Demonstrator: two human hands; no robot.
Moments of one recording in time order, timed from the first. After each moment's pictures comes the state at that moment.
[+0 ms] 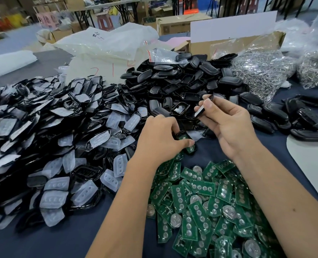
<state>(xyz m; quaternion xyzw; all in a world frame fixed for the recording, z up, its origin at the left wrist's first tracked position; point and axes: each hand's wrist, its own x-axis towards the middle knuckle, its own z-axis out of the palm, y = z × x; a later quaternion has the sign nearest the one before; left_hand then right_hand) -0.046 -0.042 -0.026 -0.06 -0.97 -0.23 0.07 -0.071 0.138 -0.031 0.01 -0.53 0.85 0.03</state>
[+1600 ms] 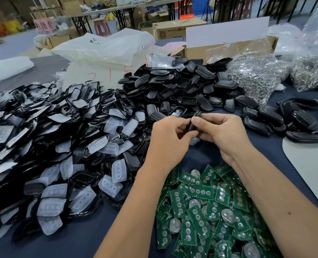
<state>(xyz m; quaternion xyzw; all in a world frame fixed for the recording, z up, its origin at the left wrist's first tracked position) -0.048 -0.016 -0.041 -0.12 -0.86 -0.46 0.19 -0.068 0.141 -0.039 0.00 -0.61 0.79 0.00</state>
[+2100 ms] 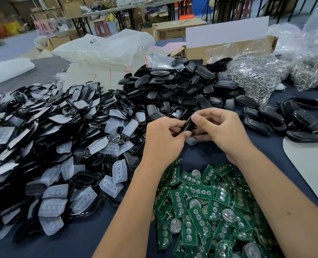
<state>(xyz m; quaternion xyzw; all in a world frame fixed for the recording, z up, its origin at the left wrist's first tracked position) -0.050 -0.026 -0.037 -0.08 -0.87 -0.46 0.16 -0.071 0.148 -0.039 0.05 -0.68 0.74 0.01</state>
